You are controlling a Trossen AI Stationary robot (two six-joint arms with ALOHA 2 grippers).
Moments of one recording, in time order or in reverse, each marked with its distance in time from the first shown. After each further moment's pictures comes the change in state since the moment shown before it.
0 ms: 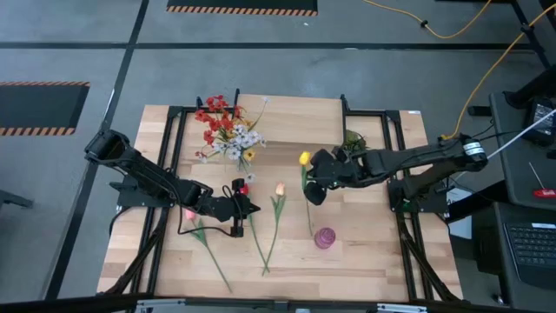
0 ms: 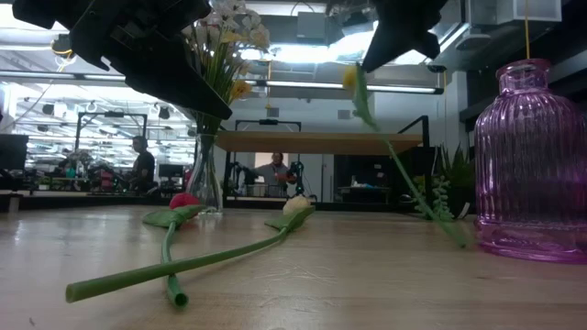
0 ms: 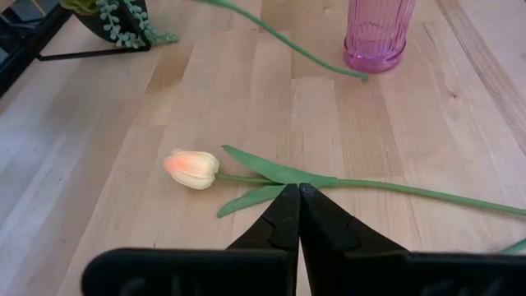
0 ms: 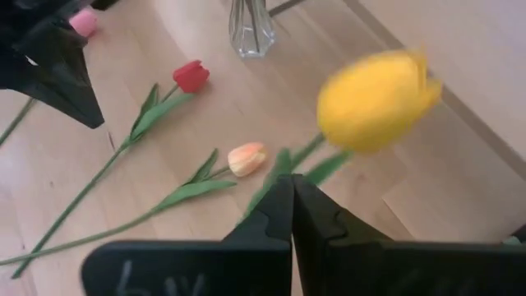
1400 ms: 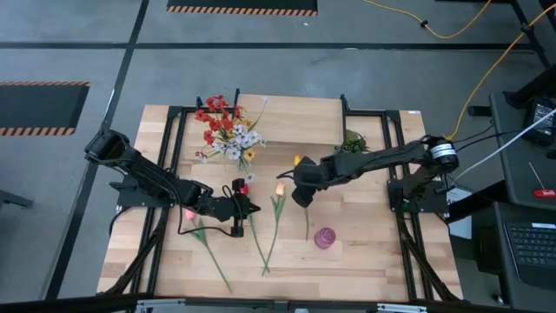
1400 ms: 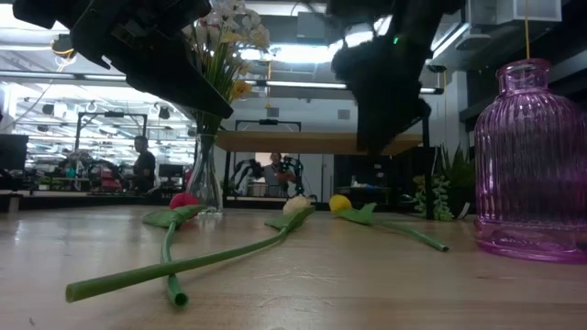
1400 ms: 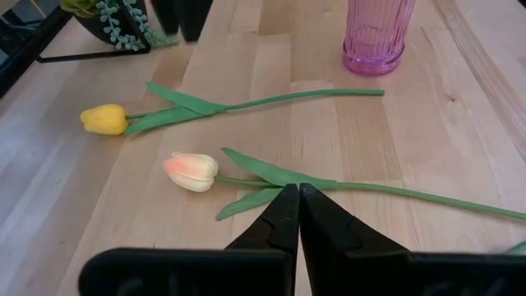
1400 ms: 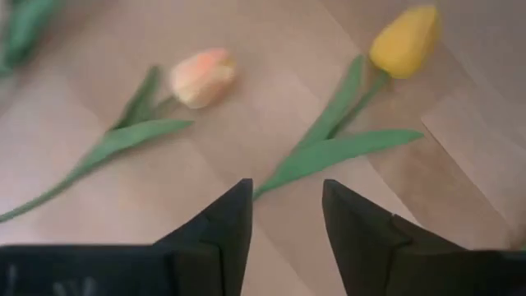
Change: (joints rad) left arm 0.000 0.000 0.000 0.008 0.001 0.000; right arm -0.103 0.267 0.000 -0.031 -0.212 0.080
